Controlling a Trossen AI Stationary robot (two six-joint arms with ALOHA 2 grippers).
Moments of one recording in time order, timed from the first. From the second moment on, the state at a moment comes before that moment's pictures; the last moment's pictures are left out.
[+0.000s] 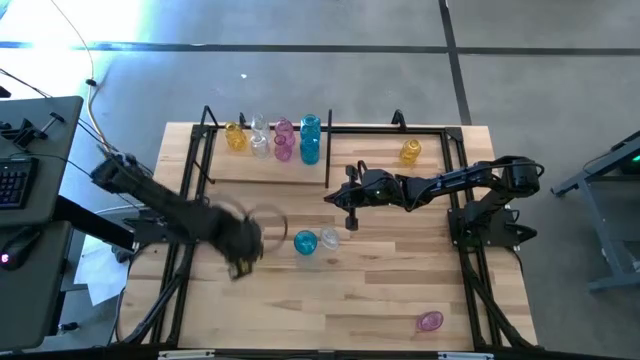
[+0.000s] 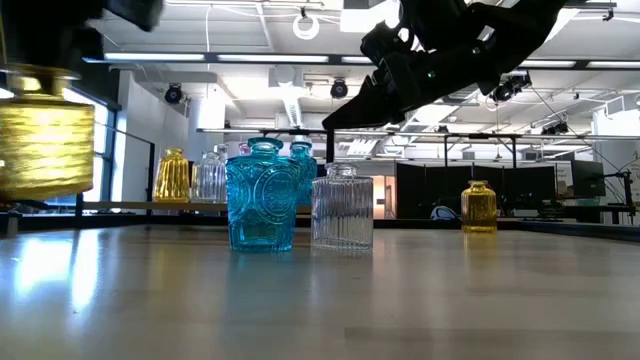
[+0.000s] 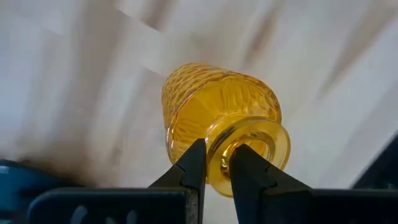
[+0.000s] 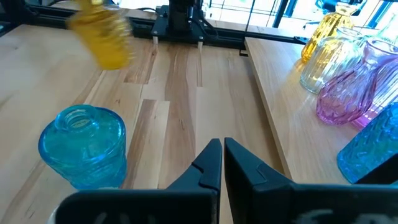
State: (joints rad) left arm -0.45 1.38 1.13 -1.23 0.00 -0.90; right arm -0.09 1.59 0.77 0.45 -0.04 -0.16
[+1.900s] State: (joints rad) left arm 0.84 1.37 1.23 -1.28 -0.09 0.03; right arm -0.09 1.59 0.77 0.45 -0.04 -0.18
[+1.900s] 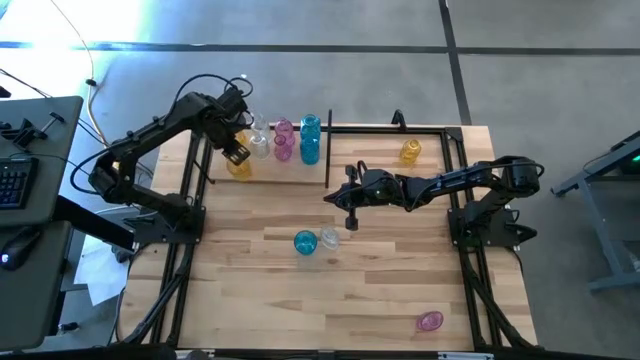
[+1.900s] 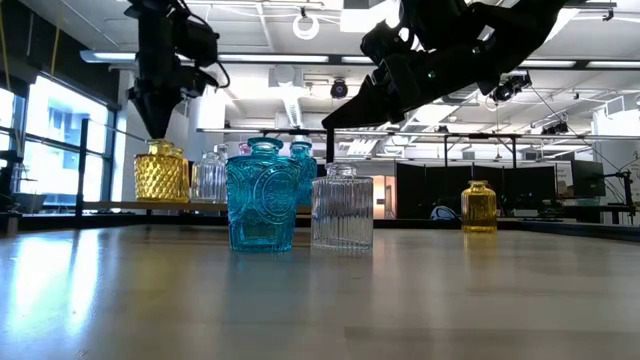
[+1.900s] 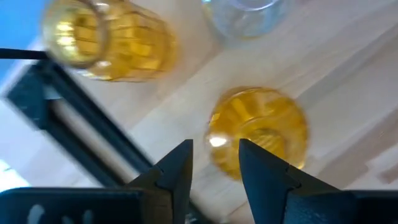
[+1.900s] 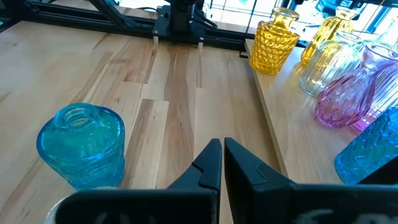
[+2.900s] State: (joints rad) left arm 0.33 1.07 0.74 -0.81 -0.31 -0.48; right arm -0.09 1.59 0.77 0.41 -0.04 -0.17
